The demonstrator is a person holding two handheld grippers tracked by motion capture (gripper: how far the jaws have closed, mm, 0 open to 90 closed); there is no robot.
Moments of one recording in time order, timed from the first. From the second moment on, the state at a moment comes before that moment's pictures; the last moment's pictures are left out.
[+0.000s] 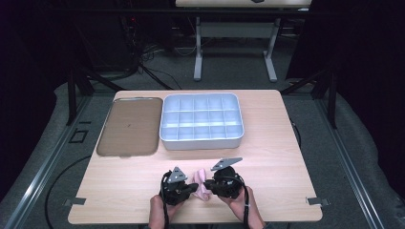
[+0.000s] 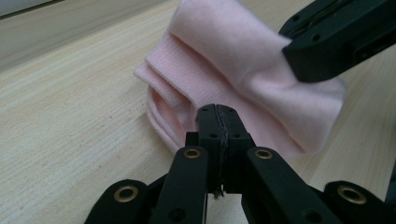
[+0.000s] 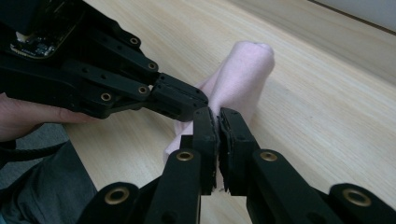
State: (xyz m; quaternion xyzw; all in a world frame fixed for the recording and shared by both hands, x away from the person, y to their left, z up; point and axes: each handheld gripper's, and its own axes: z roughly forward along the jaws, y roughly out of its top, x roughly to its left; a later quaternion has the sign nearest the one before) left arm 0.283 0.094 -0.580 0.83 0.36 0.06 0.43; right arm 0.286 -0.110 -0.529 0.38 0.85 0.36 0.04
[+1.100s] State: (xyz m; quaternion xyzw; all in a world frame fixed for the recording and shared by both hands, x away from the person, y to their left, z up) left arm 0.283 0.108 -0.586 0.82 0.38 0.06 0.42; right arm 0.294 -0.083 -0.547 0.34 0.88 0.33 0.04
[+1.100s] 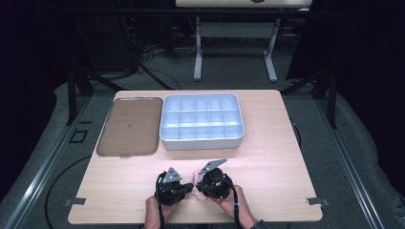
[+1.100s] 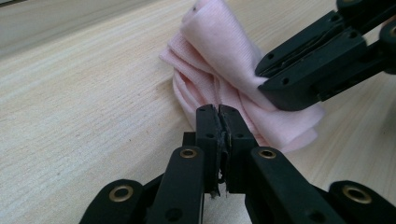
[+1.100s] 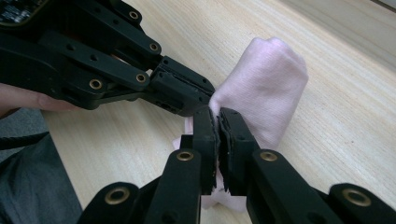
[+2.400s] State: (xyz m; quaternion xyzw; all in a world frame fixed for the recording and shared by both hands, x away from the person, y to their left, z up) left arm 0.320 0.091 -0.568 0.84 0.35 0.04 0.41; right arm 0.273 -0.079 -0.550 0.31 0.89 0.32 0.07
